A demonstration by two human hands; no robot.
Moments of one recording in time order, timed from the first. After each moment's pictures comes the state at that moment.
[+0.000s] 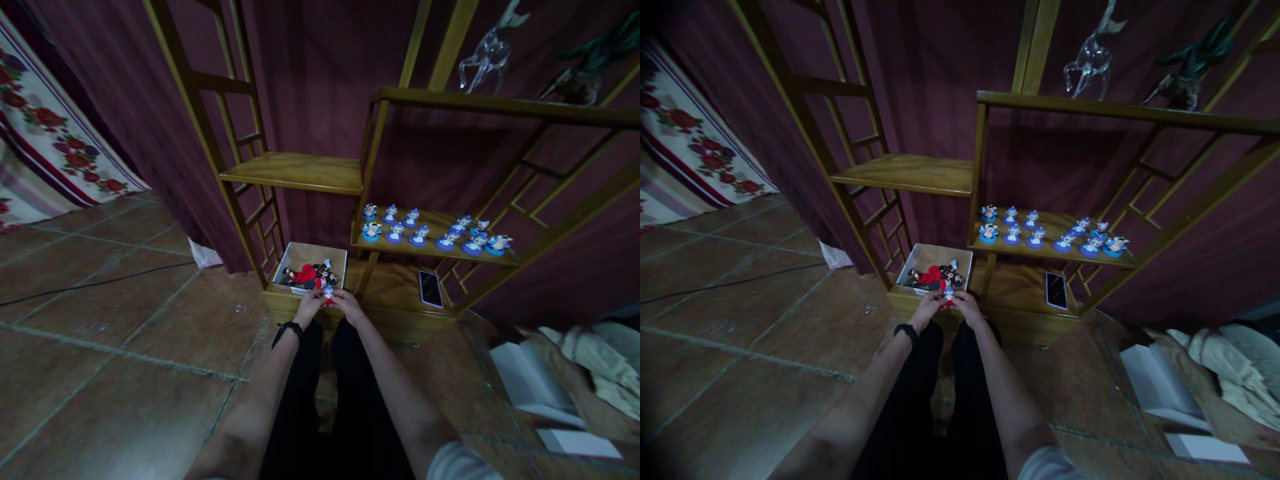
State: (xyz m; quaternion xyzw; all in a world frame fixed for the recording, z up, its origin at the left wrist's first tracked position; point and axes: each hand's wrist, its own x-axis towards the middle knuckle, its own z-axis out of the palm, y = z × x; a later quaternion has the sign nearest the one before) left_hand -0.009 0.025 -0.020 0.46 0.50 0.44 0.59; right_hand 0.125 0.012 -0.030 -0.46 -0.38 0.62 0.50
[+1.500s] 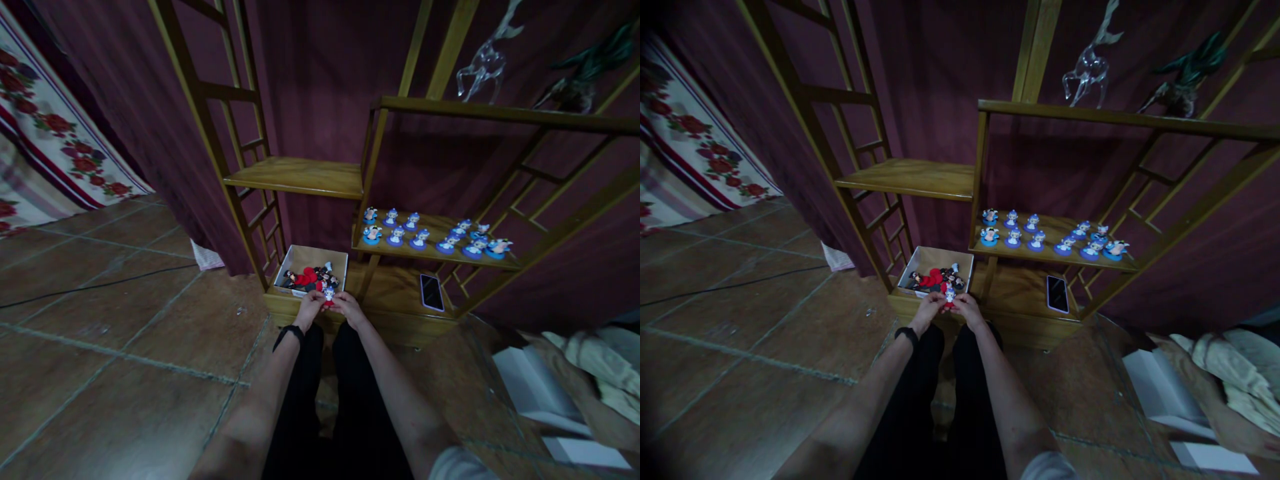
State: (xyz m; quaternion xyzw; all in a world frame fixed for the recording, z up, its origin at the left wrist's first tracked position) left_hand -0.009 0.024 -0.023 0.42 0.50 0.47 0.59; right_hand 0.126 0.011 -0.030 -0.47 -0.36 0.63 0.51
